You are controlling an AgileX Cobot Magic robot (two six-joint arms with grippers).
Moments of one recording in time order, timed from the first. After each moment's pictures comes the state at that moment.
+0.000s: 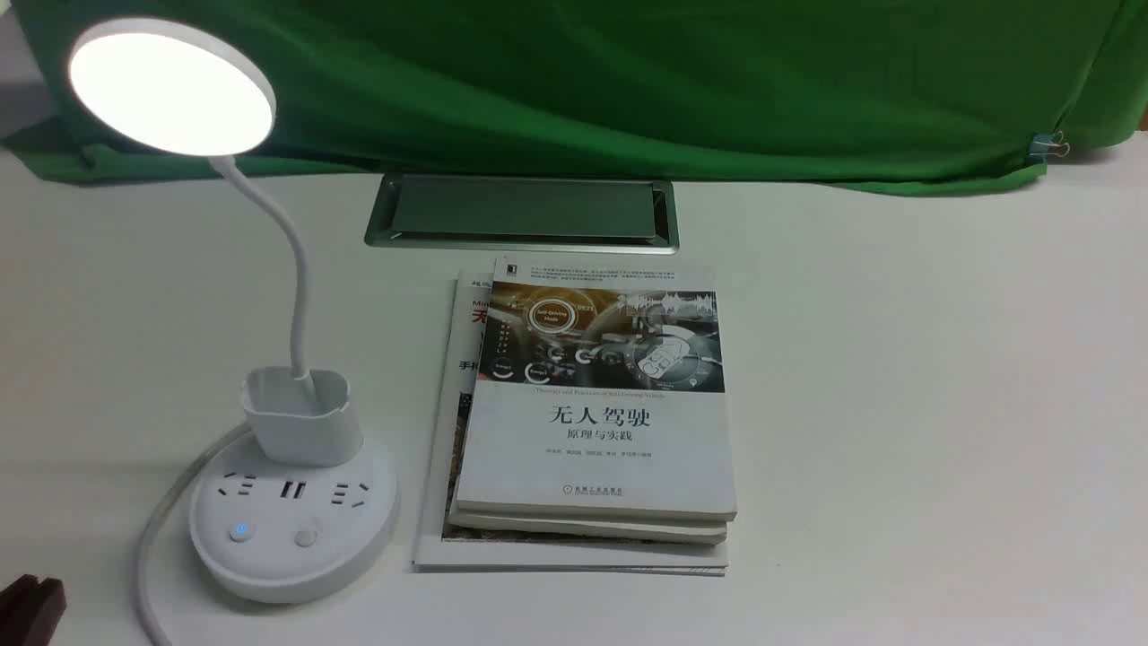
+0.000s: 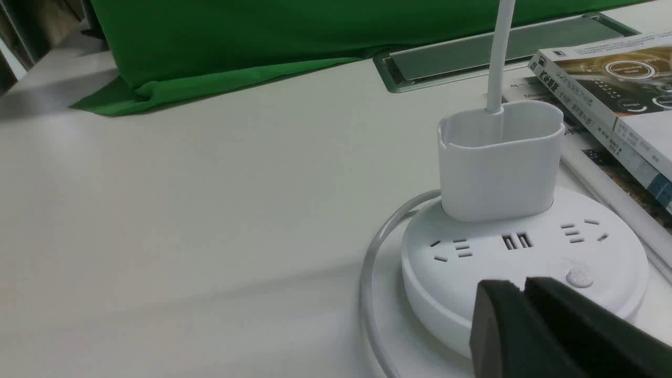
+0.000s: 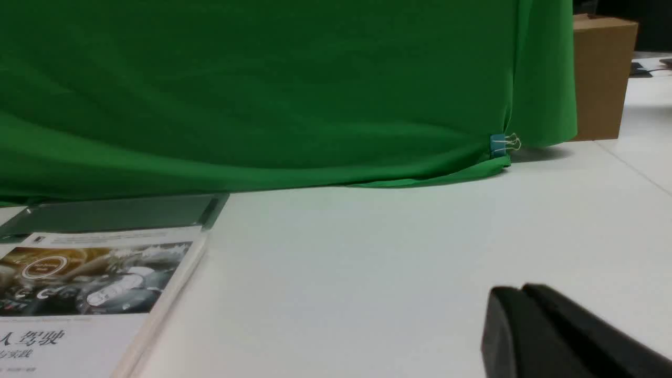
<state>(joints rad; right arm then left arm) 0.04 0.00 0.01 0.04 0.09 0.03 -0.08 0.00 0.01 0.03 0.29 0.18</state>
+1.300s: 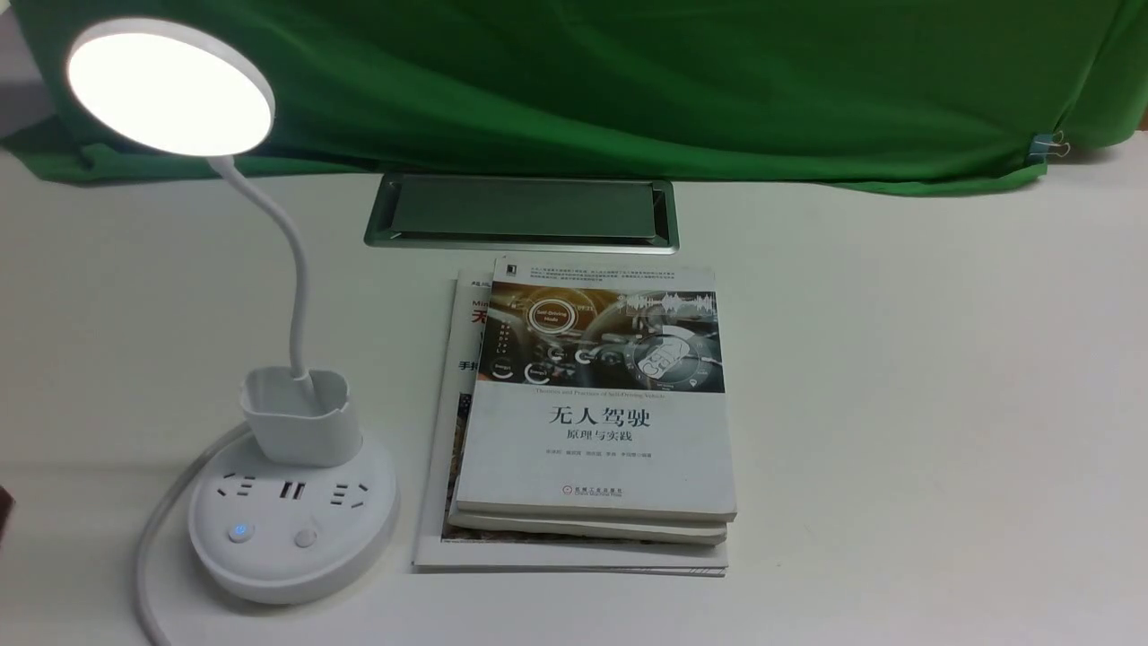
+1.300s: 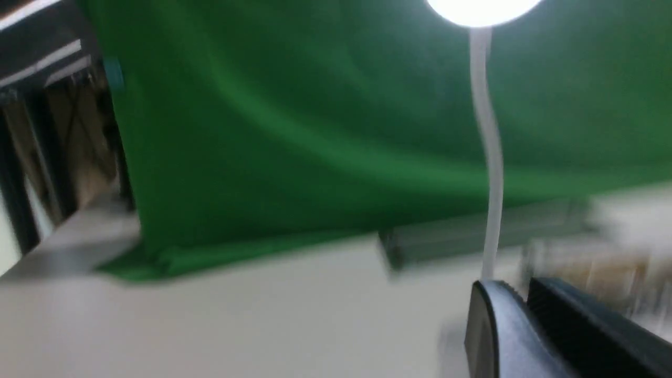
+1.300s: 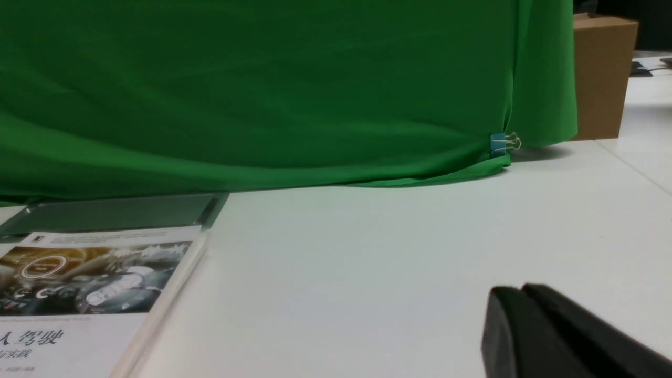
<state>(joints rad) 0.04 0.00 0.01 0.04 0.09 0.03 -0.08 0.00 0.01 -0.05 -0.10 0.10</state>
